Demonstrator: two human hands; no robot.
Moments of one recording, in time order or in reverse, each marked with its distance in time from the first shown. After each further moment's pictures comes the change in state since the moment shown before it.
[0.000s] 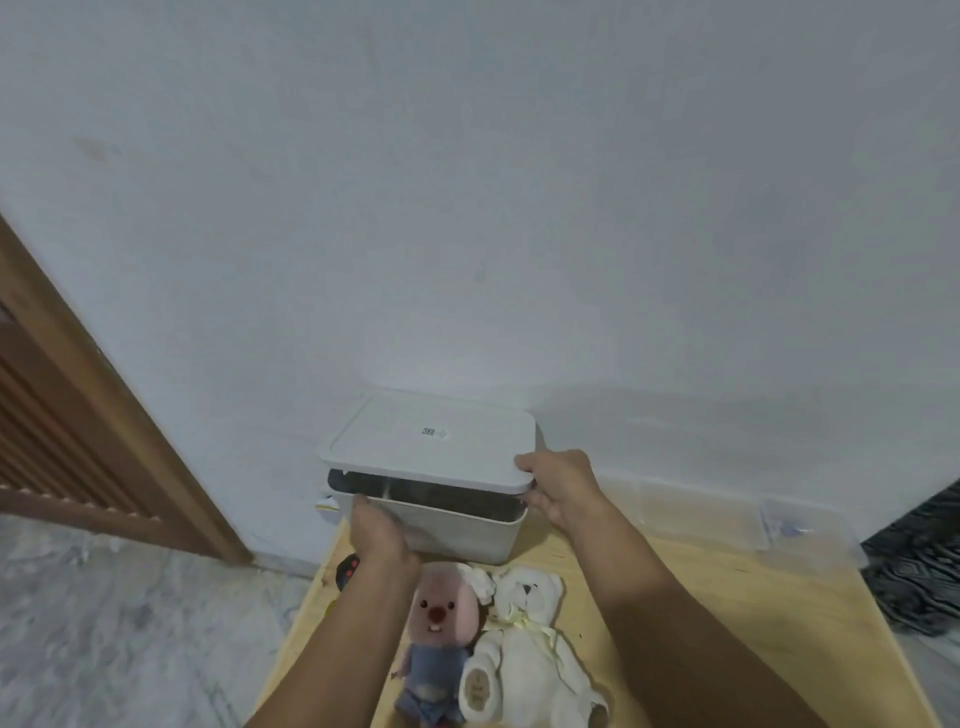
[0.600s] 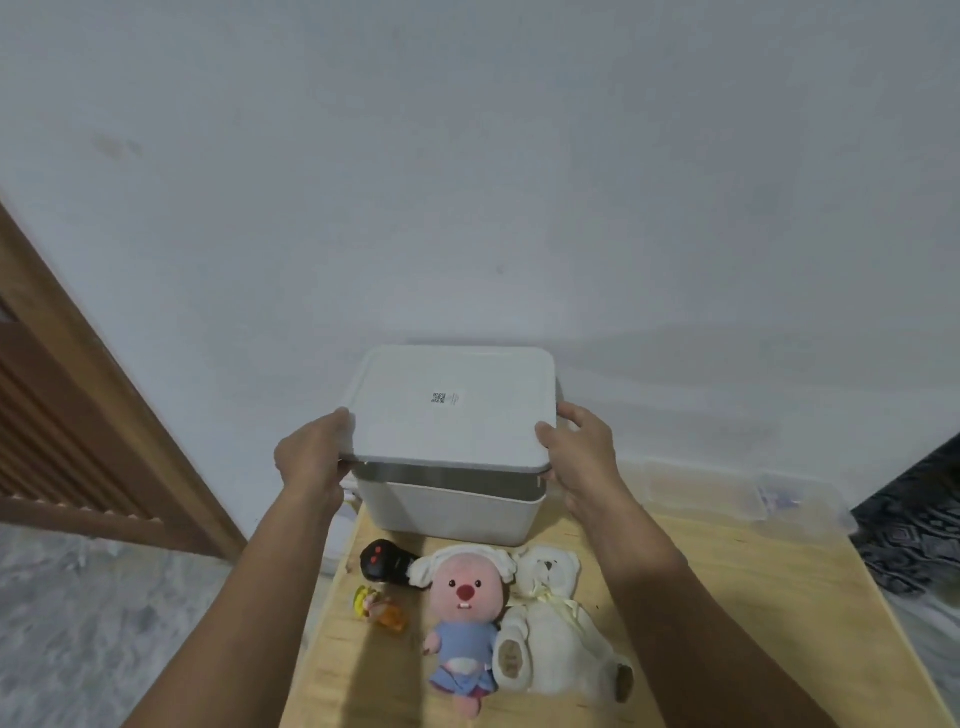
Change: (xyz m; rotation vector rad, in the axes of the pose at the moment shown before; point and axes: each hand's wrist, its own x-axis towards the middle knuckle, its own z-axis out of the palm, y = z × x) left_hand 0.024 0.116 -0.016 0.370 -0.087 0.319; right_hand -0.036 0.003 0.014 -0.063 0.109 -0.305
